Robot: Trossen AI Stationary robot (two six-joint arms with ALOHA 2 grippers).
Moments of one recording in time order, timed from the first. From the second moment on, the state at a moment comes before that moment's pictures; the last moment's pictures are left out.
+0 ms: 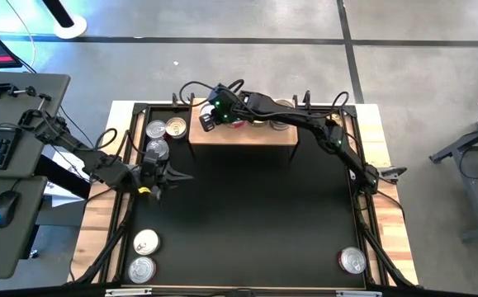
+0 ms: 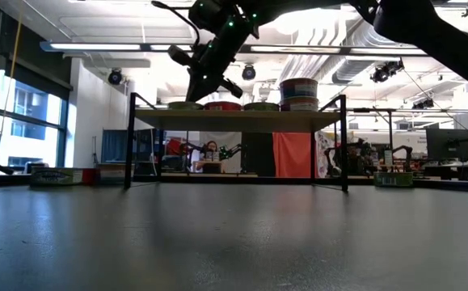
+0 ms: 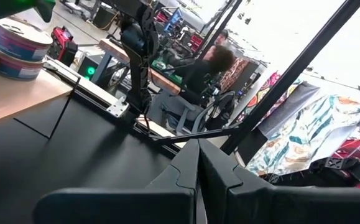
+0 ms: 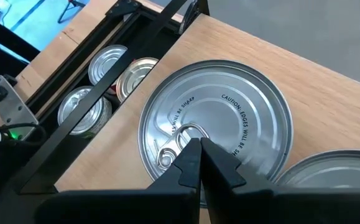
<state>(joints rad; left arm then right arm) -0.55 0.82 0.68 0.15 -0.62 -0.59 -0.30 2.33 2.36 -0.82 0.16 0.58</state>
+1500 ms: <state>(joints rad) -0.38 0.87 0.68 0.36 -0.15 -0.35 0.43 1.85 1.73 -1.41 -0.47 0.68</state>
